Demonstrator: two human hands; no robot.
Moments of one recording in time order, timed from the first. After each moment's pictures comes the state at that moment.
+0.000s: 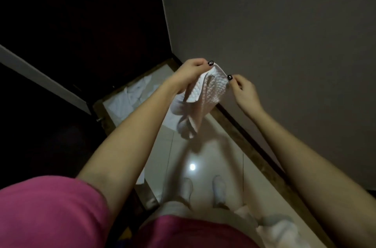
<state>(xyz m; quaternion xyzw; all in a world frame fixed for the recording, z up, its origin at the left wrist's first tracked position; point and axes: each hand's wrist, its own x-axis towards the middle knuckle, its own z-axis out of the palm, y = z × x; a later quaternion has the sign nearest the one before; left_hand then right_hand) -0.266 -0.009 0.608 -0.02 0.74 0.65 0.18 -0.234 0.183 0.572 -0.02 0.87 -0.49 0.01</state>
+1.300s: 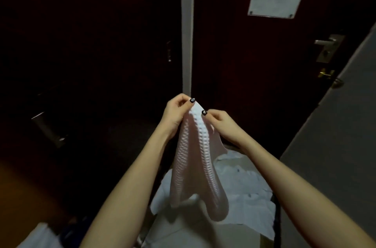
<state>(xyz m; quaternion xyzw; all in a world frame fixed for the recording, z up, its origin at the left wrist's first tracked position) -0.118 -0.137 0.741 -0.32 0.63 0.56 -0.43 -0.273 -0.058 0.730 -0.60 0.60 -0.42 0.33</state>
